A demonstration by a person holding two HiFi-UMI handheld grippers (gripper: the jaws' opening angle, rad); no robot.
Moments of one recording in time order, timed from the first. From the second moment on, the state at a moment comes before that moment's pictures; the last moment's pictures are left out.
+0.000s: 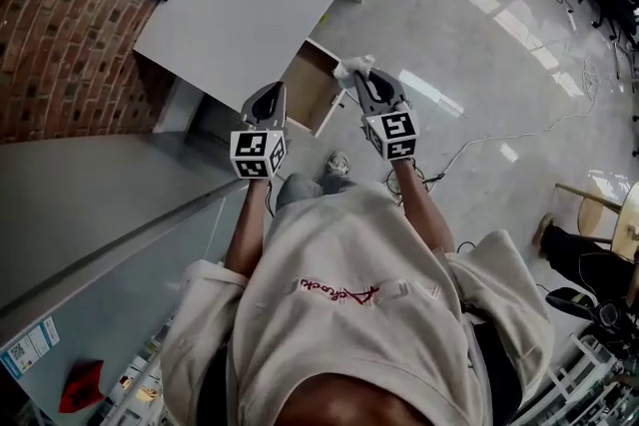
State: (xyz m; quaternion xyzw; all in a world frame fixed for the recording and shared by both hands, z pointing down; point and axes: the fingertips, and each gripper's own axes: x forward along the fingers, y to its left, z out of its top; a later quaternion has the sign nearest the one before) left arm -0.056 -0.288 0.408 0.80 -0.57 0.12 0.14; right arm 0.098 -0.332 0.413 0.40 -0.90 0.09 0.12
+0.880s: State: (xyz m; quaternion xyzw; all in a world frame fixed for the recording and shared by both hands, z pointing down) left arm -0.105 -0.286 0.474 0.80 -0.56 0.13 0.18; right arm 0.066 -0.328 0.471 0.41 -0.89 0.11 0.17
